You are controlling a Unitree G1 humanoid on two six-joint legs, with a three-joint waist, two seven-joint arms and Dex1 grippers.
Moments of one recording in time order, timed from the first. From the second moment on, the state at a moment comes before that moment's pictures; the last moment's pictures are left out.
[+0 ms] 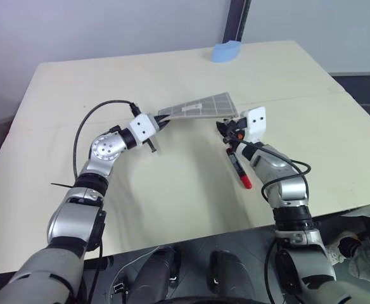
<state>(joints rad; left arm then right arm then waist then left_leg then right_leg) -0.89 0.37 -0.08 1.05 0.12 -0.77 -0.68 -0.53 -0.22 -0.06 0.13 0.22 0.38 0.39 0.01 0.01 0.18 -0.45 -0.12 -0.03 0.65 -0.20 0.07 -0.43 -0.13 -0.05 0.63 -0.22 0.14</state>
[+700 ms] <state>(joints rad) -0.83 0.32 -0.13 0.98 0.16 -0.79 -0.63 -0.63 -0.15 0.23 0.21 0.04 0.33 0.47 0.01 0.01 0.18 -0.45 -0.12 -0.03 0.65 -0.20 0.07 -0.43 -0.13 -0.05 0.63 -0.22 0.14</state>
